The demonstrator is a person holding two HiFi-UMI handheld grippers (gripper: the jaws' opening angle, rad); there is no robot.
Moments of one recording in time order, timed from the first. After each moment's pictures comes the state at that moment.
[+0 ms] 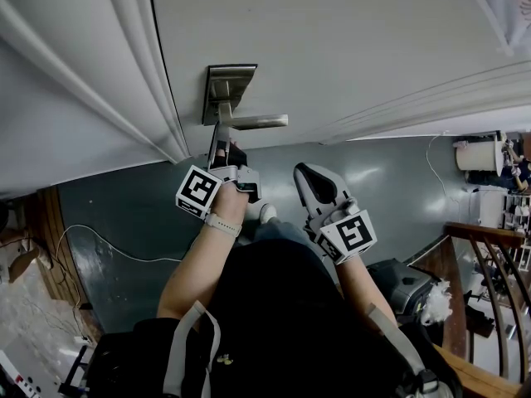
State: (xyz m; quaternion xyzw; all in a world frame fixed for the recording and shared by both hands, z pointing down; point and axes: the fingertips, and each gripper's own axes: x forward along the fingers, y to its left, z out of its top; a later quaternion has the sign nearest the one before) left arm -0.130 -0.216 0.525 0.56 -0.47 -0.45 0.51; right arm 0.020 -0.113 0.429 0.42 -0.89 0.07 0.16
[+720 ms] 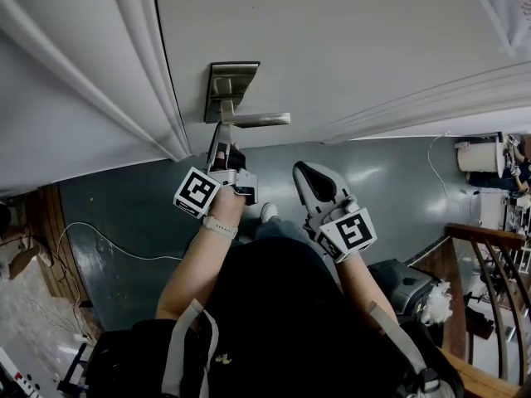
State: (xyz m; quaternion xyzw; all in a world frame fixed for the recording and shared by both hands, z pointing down) left arm -0.130 -0.209 0.525 0.59 -0.44 -0.45 0.50; right arm 0.016 -0.114 0.432 0.41 -0.89 0.08 0.16
